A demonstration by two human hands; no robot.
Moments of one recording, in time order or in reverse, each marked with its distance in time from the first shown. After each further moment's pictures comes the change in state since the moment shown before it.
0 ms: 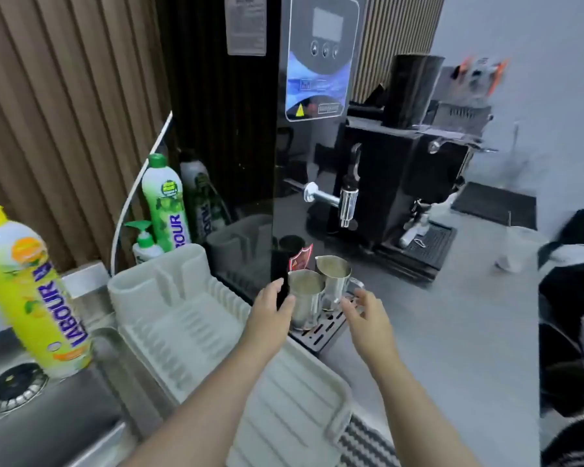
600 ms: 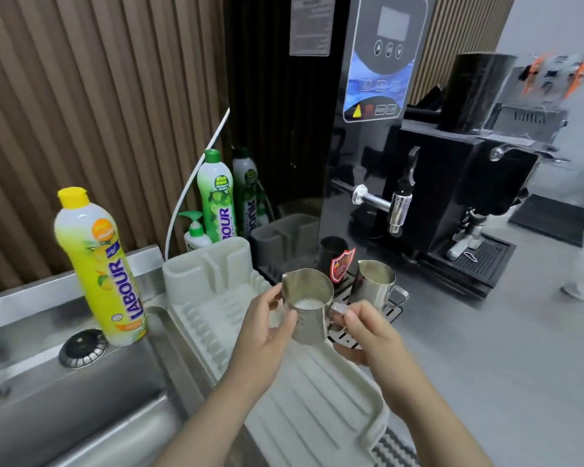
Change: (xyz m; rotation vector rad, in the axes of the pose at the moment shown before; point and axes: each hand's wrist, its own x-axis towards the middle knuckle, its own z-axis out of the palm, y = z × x) left_hand -0.063 -0.009 -0.056 -0.213 0.141 0.162; right_hand -0.057 -0.053 0.006 0.430 -0.507 -0.028
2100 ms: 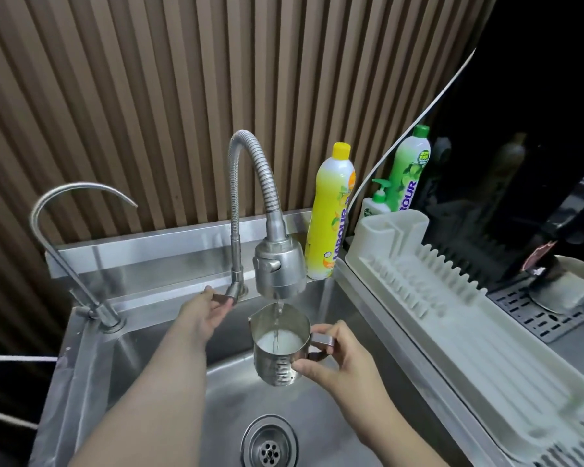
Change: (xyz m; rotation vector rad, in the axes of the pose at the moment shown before) left_hand -0.096 -0.137 -0.393 -0.709 0.747 -0.746; right_hand -0.114 0.027 0.333 -0.163 -0.297 -0.047
